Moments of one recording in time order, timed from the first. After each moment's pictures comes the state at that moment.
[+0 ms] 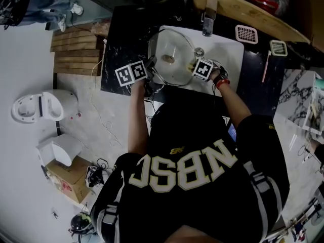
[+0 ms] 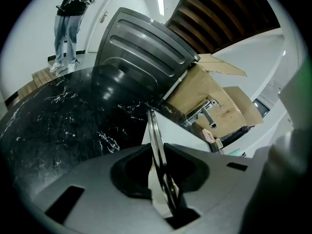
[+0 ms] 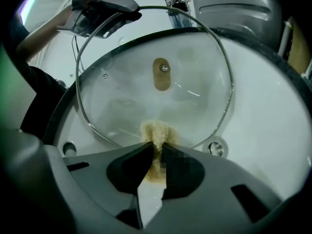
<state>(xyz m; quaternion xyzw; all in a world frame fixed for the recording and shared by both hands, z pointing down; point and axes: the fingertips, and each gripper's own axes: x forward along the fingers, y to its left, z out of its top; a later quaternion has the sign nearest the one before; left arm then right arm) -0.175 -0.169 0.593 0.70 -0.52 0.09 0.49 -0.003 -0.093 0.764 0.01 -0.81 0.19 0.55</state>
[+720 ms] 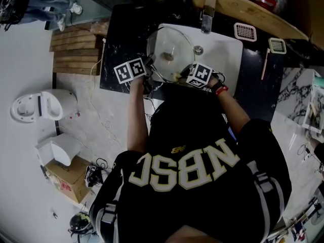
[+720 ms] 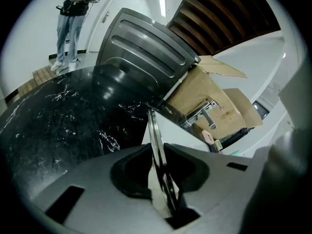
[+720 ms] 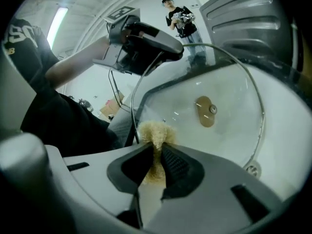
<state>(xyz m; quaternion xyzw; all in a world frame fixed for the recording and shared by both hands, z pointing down) -0.176 -0.169 0.594 0.70 -0.52 0.08 0.49 -0.059 -0.044 0.694 -0.06 -0.87 0.22 0.43</state>
